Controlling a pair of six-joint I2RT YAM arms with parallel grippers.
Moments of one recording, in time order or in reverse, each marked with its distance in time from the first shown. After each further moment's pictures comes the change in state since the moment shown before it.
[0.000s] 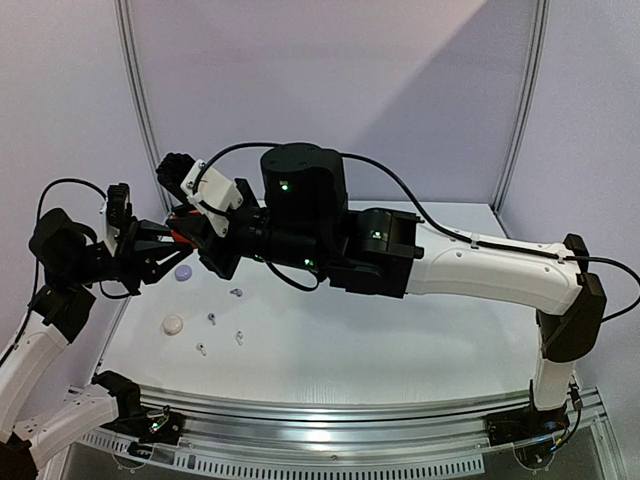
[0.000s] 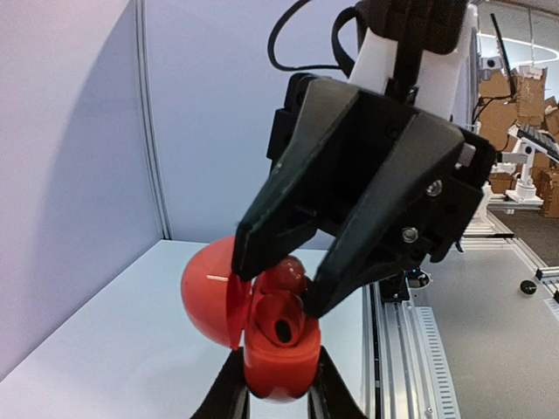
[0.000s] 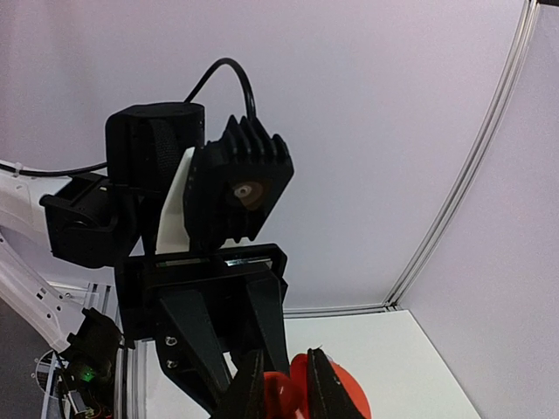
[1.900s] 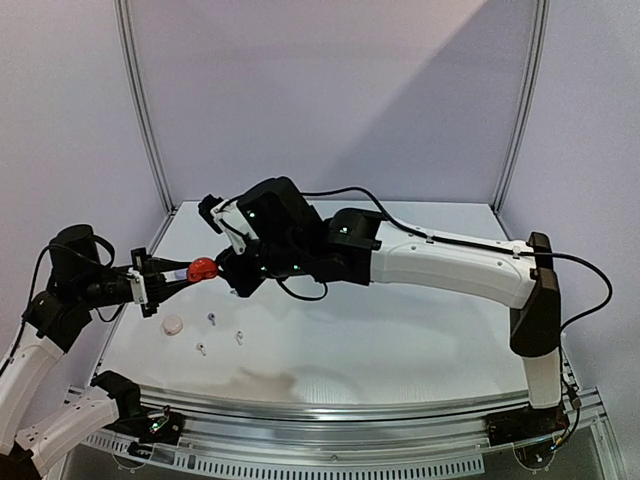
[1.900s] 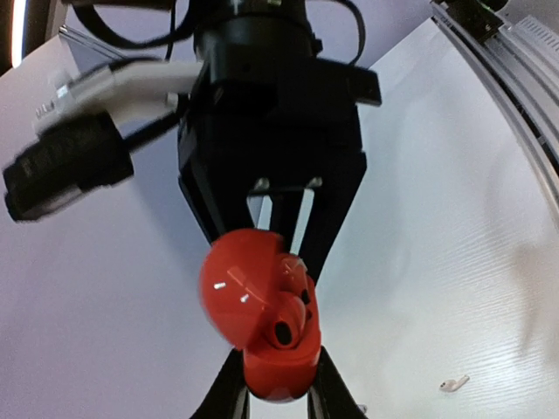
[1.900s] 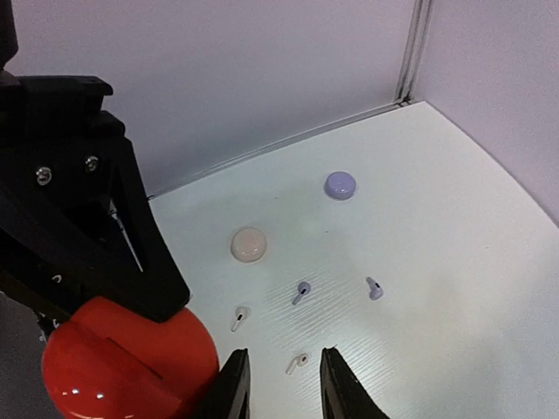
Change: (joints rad) left arm -0.012 -0.071 -0.013 -0.559 -0.288 1.288; right arm -0.086 0.145 0.080 -0.389 -0.029 0.447
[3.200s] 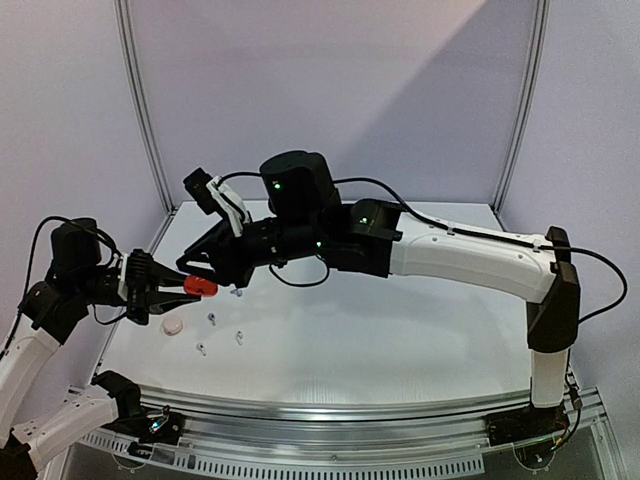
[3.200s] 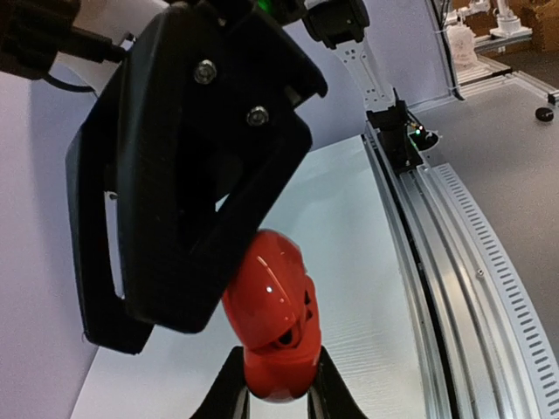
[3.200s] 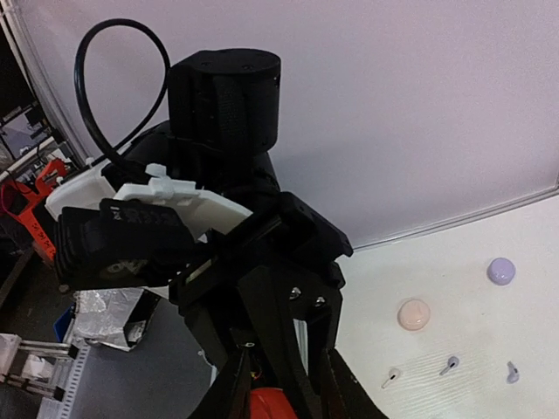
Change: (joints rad) left arm -0.021 0.044 0.070 -0.109 0.292 -0.378; right arm -0.024 -0.091 -0.079 0.255 -0.448 0.047
